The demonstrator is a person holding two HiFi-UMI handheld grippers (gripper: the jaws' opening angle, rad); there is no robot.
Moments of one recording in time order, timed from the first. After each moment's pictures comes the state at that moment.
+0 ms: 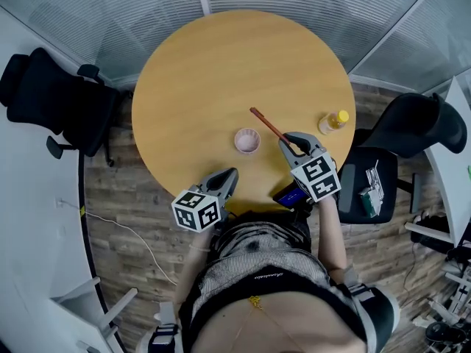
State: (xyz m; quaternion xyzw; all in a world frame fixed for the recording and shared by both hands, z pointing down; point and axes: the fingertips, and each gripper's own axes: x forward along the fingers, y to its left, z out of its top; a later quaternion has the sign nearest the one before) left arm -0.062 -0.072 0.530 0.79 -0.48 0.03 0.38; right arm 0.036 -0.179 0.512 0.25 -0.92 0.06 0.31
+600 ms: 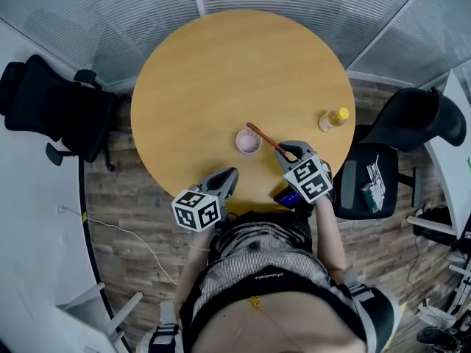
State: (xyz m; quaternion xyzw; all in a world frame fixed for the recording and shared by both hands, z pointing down) left arm -0.072 -0.074 0.532 0.79 -0.47 0.04 0.38; right arm 0.026 -0.155 0.556 0.23 -0.90 0.08 0.37
